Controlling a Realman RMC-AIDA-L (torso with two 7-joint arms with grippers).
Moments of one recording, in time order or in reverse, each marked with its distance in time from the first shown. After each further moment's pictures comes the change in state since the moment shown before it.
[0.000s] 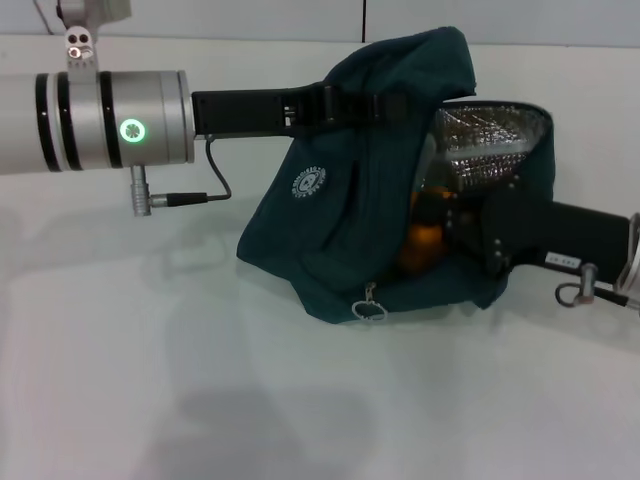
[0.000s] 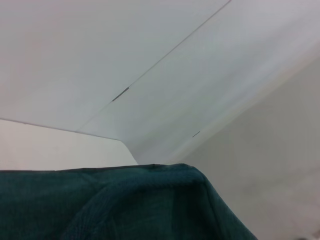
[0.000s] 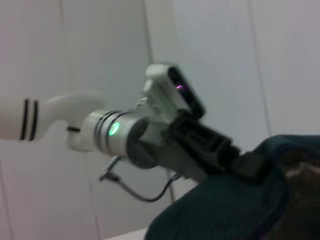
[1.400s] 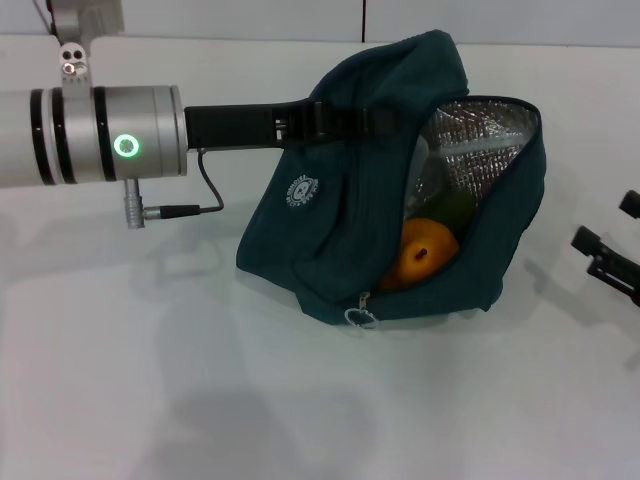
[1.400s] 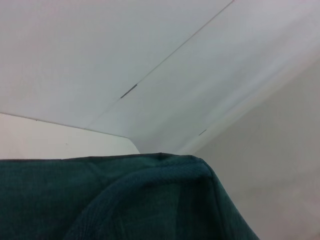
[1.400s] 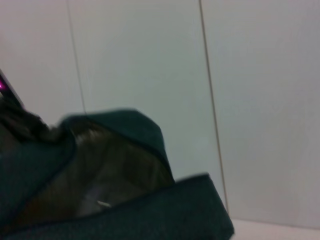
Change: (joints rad) left arm 0.014 0.003 -0.004 -0.025 0.006 -0.001 0.038; right arm -0.356 -0.020 0.050 -0.036 0.270 0.090 -0.195
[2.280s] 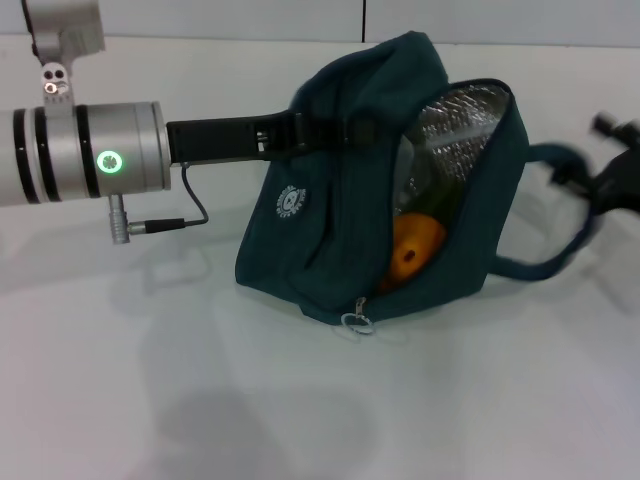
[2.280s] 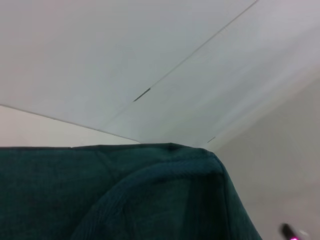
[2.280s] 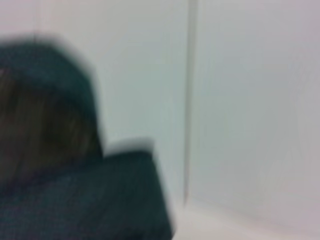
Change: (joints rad) left arm 0.040 -0.001 -0.014 0.000 0.001 0.000 0.005; right arm 0.184 0.021 -0.123 -0.019 0.198 0.333 -0.056
